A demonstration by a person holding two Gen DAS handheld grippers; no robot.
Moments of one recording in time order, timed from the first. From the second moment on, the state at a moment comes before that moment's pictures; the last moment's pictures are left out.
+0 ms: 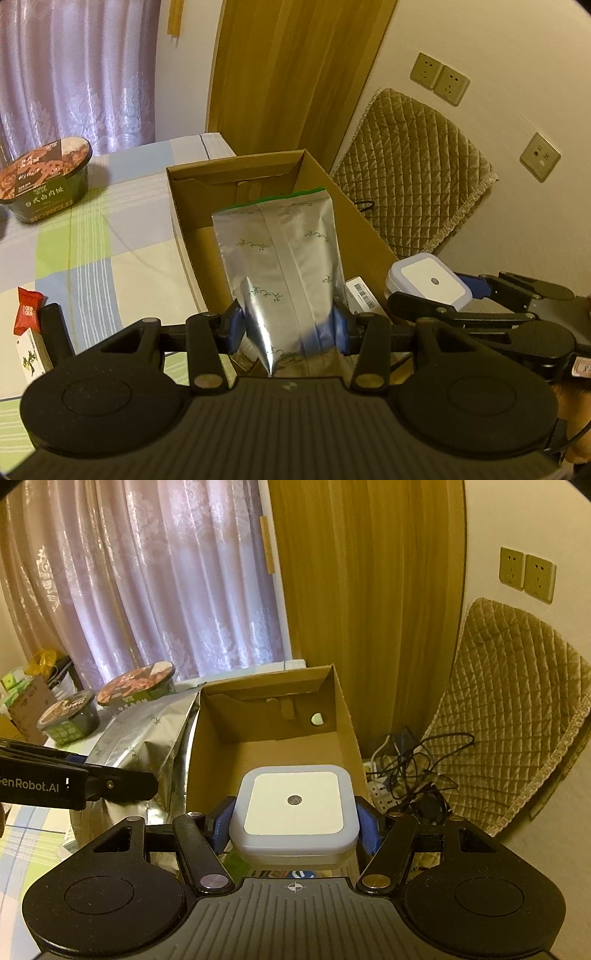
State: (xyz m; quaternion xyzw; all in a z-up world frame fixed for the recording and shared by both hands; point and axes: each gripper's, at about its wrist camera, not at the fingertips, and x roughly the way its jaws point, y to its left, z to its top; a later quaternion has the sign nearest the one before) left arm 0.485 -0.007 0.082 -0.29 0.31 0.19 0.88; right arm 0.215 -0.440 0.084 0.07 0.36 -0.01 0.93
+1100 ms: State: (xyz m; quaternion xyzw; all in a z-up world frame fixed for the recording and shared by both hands) left arm 0.448 -0.007 0.068 -0.30 0.29 0.24 0.88; right arm 0.232 -0.424 0.081 0.07 0.36 0.00 0.93
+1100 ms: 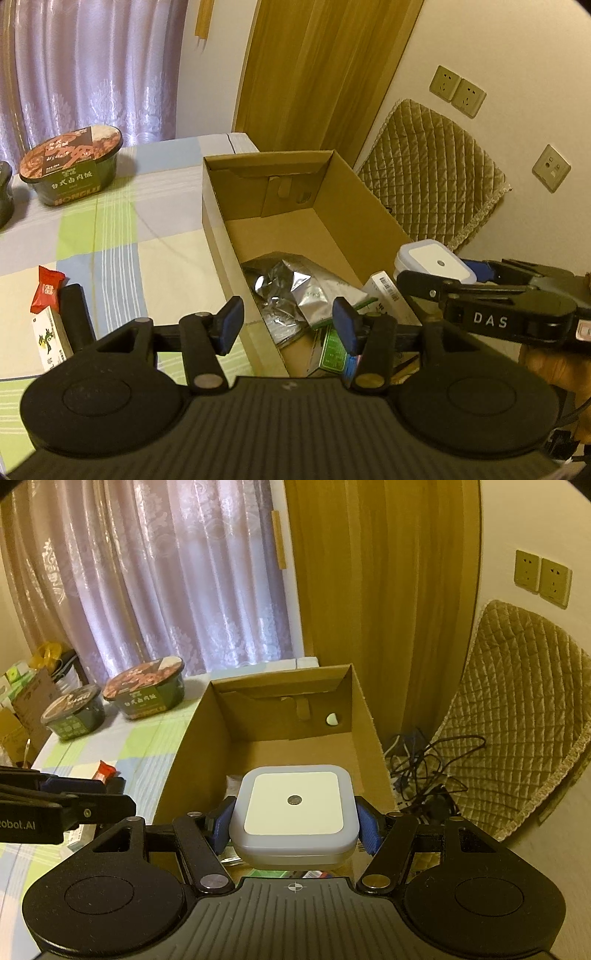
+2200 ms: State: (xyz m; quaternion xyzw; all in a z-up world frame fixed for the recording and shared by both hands) left arm 0.413 -0.022 0.068 -0.31 0.27 0.27 0.87; right arm 0.216 -0.400 0.087 0.05 0.35 0.02 0.93
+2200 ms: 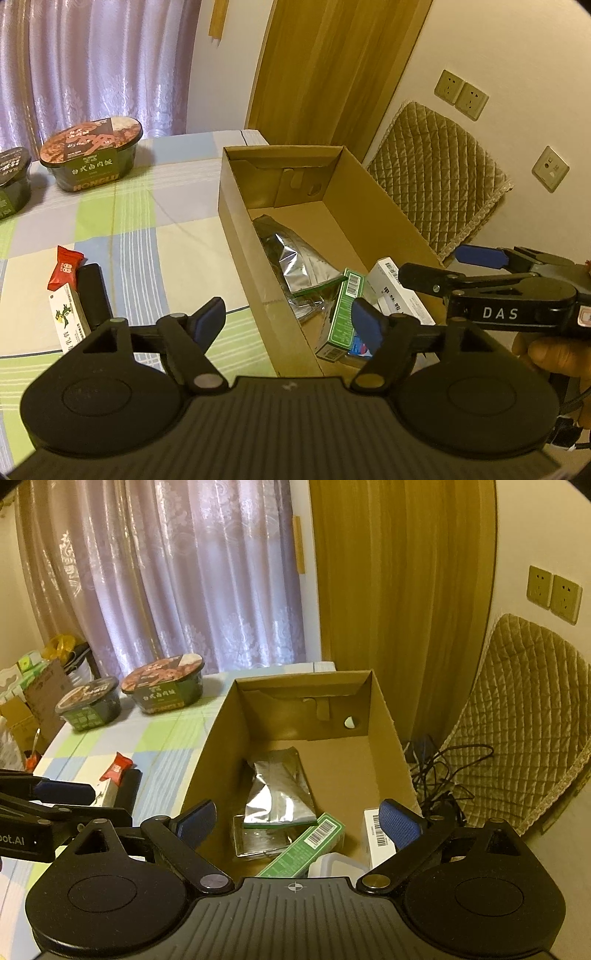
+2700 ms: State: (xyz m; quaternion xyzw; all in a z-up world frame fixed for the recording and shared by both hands) left arm 0.356 -0.040 0.067 -0.32 0.25 0.32 0.85; right arm 0.191 -0.369 0.100 0.04 0.35 0.03 0.93
